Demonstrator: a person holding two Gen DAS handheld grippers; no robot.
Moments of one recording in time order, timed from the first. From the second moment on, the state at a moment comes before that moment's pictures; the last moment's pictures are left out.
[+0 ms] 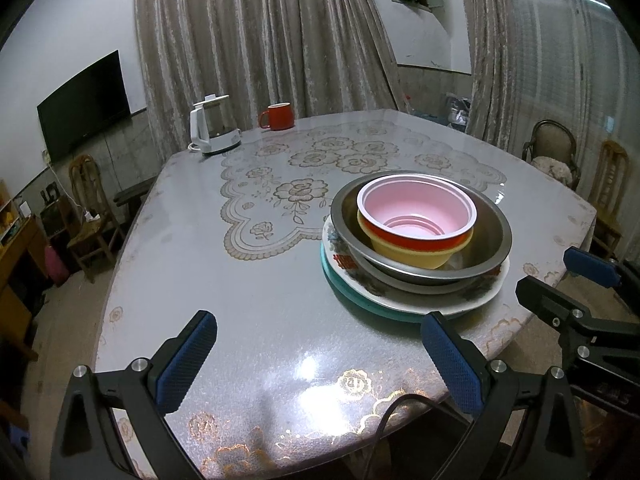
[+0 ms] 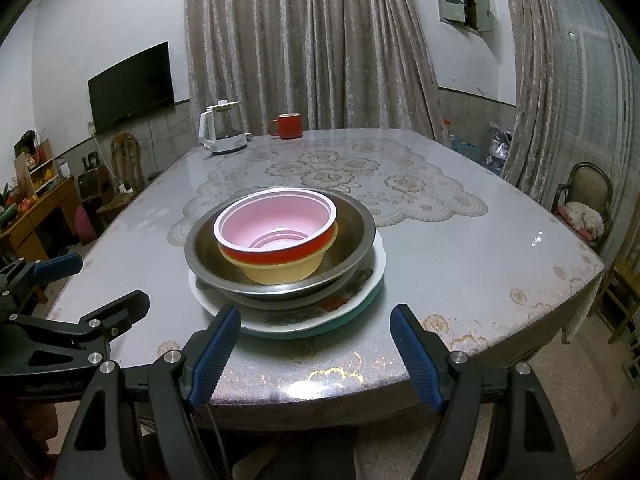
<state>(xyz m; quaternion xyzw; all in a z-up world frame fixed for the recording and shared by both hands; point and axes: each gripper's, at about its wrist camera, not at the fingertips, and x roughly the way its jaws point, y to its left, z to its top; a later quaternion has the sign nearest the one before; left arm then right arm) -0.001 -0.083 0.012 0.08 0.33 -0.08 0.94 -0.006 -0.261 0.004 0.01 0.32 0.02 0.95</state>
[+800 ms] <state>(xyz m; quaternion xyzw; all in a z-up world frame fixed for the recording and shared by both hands) 0.001 -0.085 0.010 0.08 0.34 -0.08 0.93 0.001 -0.259 0.004 0.00 0.32 0.02 0.95</state>
